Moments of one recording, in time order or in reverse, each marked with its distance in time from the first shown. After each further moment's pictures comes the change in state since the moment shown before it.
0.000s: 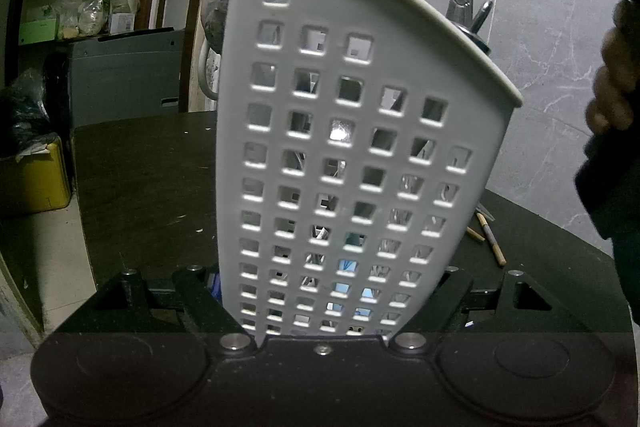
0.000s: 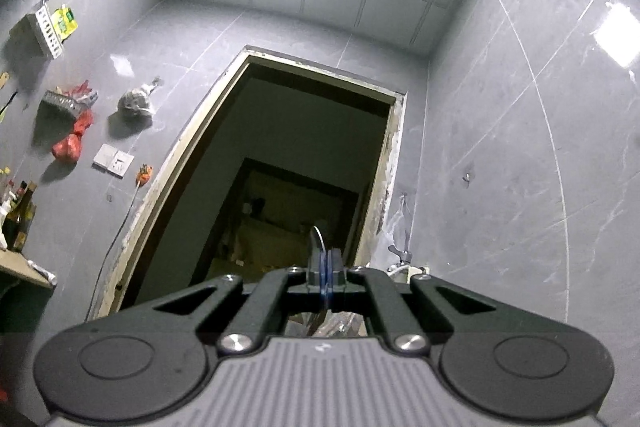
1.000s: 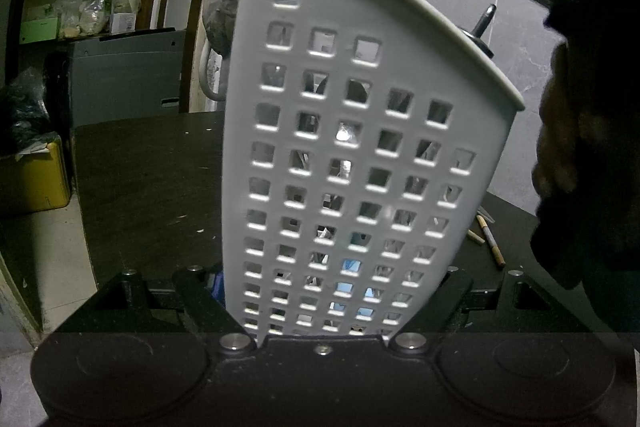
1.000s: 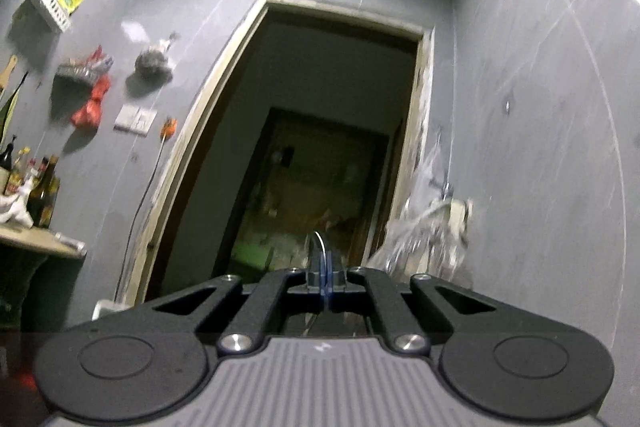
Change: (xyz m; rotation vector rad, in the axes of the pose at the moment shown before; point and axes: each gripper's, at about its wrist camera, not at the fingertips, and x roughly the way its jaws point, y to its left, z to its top) left arm -0.001 0.000 0.001 -0.002 -0.002 0.002; right arm 0.029 0.015 -0.037 0.043 0.200 0.100
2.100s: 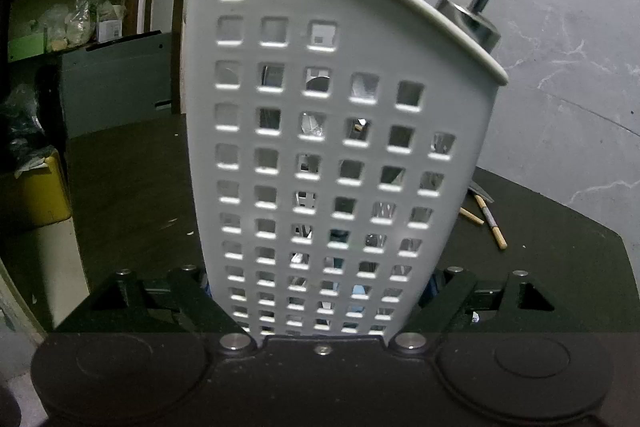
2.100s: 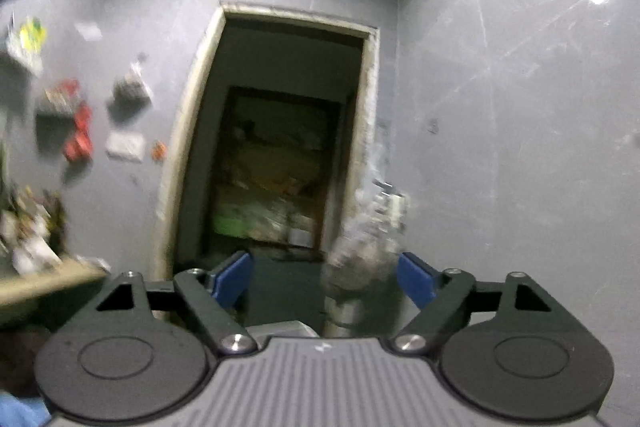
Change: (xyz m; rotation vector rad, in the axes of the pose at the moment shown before) left arm 0.015 -0.023 0.010 0.072 0.032 0.006; right arm -0.255 0.040 0.214 0.138 0.159 -0.111
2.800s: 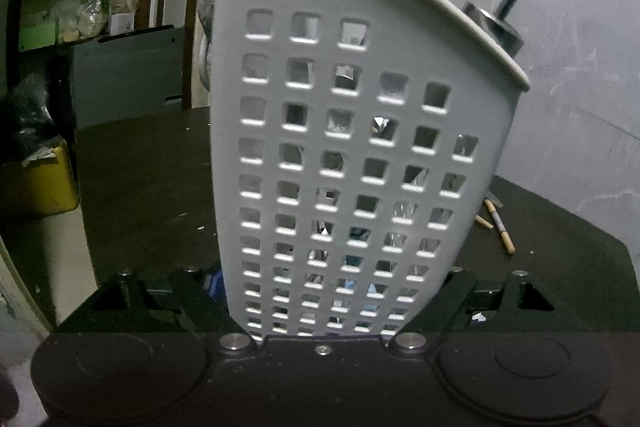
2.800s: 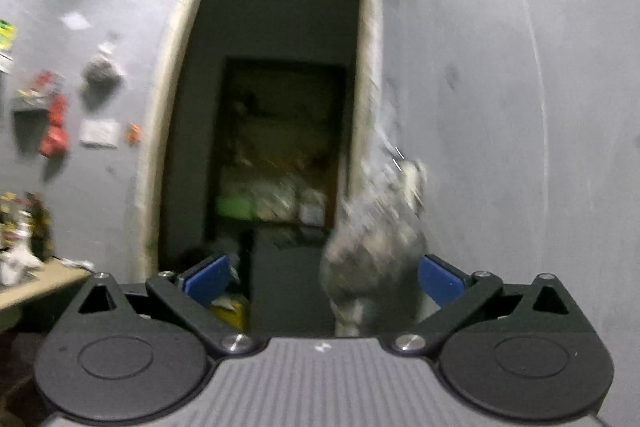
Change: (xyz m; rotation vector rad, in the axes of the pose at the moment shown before) left arm -0.004 0.005 -0.004 -0.028 0.004 0.028; right arm 0.222 -0.090 -0.007 0.039 0.134 0.015
